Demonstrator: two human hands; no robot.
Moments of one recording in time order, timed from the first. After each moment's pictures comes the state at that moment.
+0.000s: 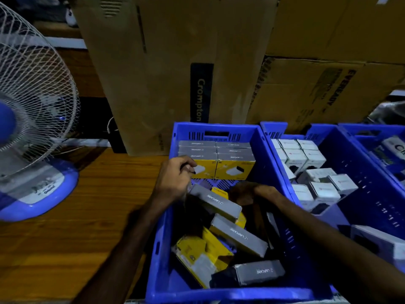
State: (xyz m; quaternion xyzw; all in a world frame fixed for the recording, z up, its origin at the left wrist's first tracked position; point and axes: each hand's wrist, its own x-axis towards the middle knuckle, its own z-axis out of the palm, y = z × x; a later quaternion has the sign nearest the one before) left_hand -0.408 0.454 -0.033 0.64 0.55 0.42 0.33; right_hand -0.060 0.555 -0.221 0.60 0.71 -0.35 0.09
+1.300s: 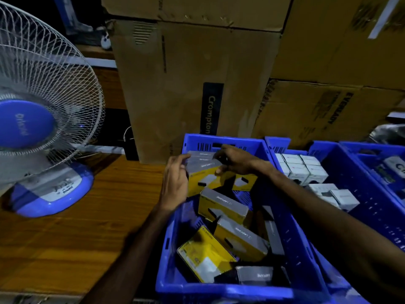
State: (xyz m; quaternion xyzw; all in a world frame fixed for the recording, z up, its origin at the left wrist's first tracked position) left_hand -0.419 0.439 -0.027 0.62 0.58 0.50 0.20; right_hand -0.203 0.528 0.035 0.50 0.85 -0.17 -0.01
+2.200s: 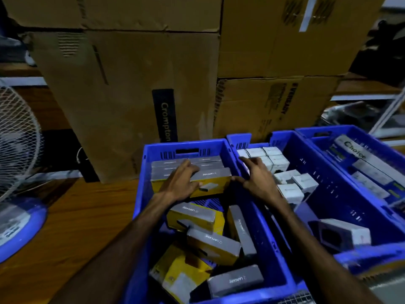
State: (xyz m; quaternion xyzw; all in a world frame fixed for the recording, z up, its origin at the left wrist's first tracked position) left_hand -0.331 0.518 -0.042 0.83 0.47 0.21 0.19; right_hand -0.066 0.451 -0.014 0.73 0.64 -0.11 -0.23
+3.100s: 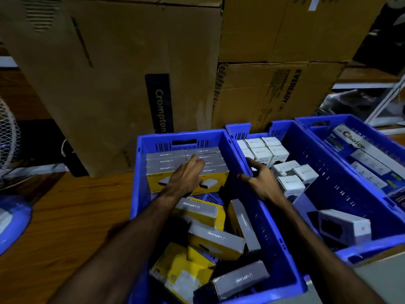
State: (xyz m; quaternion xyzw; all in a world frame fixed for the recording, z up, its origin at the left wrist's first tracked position) left_hand -0.305 0.543 -0.079 0.88 0.45 0.14 0.06; right_hand -0.063 0.442 -0.035 0.74 0.52 -0.26 -0.34
